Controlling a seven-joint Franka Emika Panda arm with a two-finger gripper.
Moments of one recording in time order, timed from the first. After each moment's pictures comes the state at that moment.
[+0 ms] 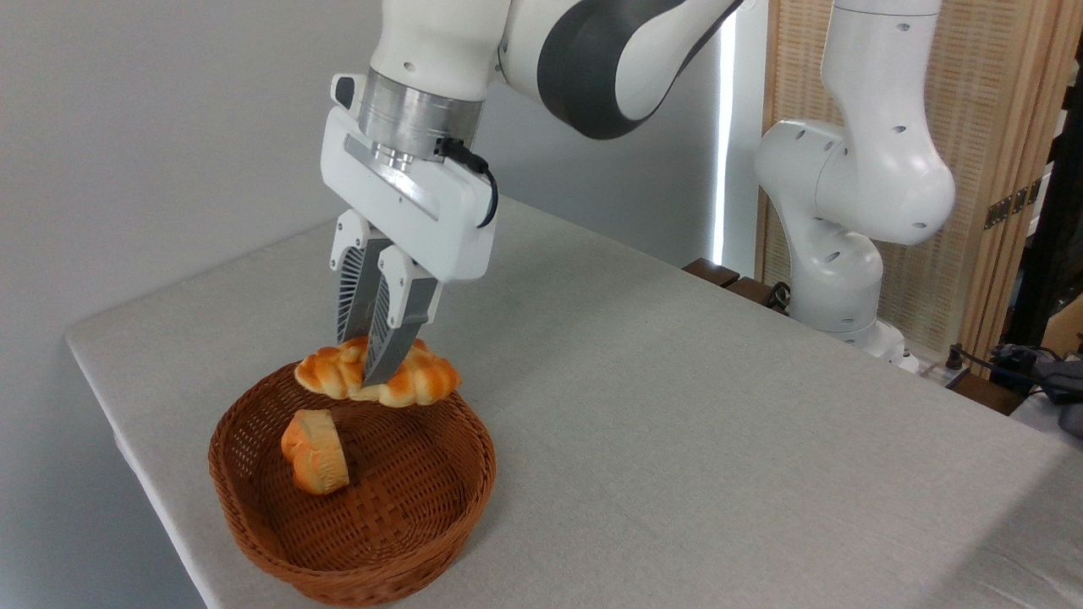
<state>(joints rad) -0.11 -0.15 0.04 -2.07 -0.16 2.35 0.77</state>
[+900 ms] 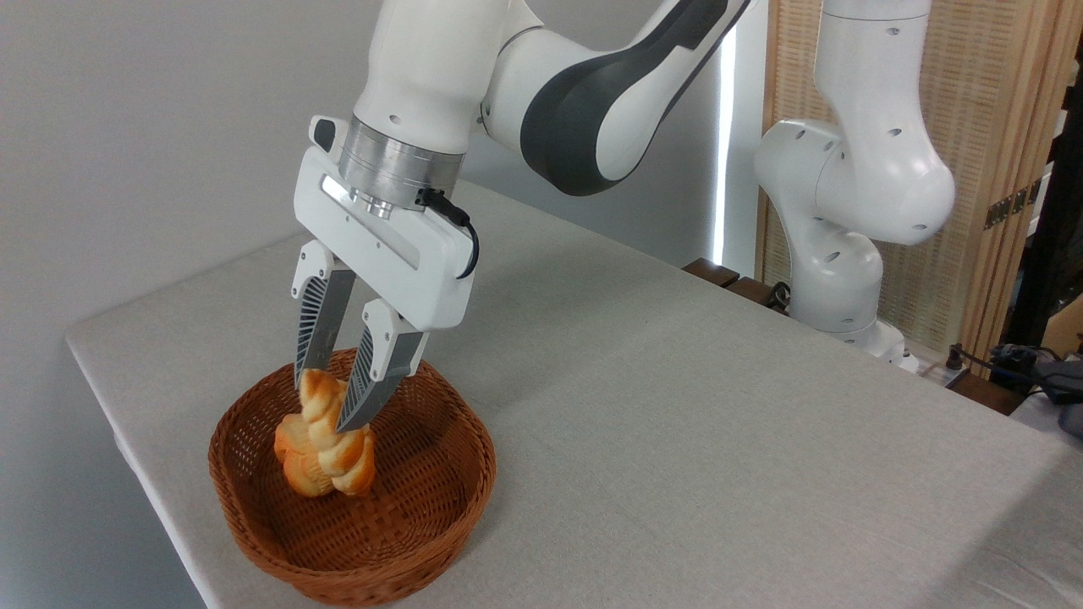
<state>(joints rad) -0.11 -0.07 0.04 -2.06 -0.21 2.48 0.77</state>
